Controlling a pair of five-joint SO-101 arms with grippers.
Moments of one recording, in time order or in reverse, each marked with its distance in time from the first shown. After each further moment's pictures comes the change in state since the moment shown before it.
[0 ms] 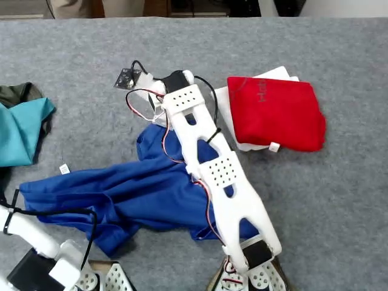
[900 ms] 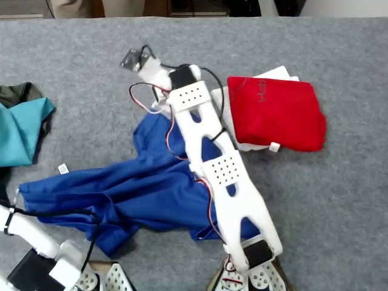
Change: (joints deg) left arm 0.0 0.0 5.8 -4.7 0.0; right arm 2.0 0.1 -8.1 -2.4 -12.3
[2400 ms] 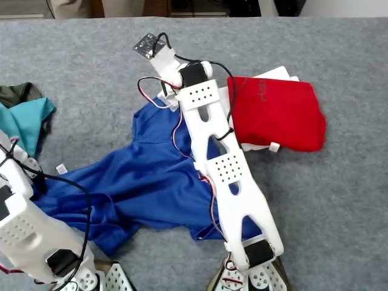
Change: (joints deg) left arm 14.9 38.9 -14.3 -6.8 40.0; right arm 2.3 2.4 -9.0 3.4 -6.6
